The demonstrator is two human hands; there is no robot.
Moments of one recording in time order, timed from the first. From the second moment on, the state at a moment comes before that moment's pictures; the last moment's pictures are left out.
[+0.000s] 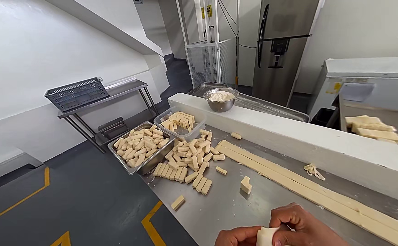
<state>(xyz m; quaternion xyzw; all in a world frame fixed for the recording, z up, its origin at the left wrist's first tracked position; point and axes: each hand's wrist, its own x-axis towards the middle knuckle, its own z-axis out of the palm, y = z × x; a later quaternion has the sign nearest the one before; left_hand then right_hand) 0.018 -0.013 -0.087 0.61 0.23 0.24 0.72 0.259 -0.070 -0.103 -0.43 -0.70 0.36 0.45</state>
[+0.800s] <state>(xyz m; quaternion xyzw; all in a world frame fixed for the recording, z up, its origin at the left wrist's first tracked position) 0.063 0.024 -0.164 0.33 0.34 0.23 0.85 0.210 -0.068 -0.101 -0.50 -0.75 0.25 0.34</state>
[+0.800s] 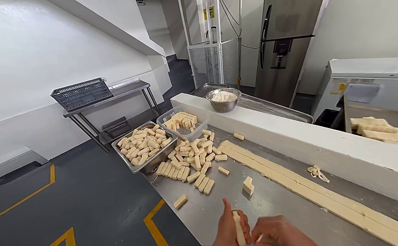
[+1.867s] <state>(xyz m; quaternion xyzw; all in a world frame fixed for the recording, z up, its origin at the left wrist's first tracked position) 0.061 0.003 -0.156 0.34 0.43 0.19 0.81 0.186 -0.057 -0.179 -0.54 -0.76 -0.08 0.36</state>
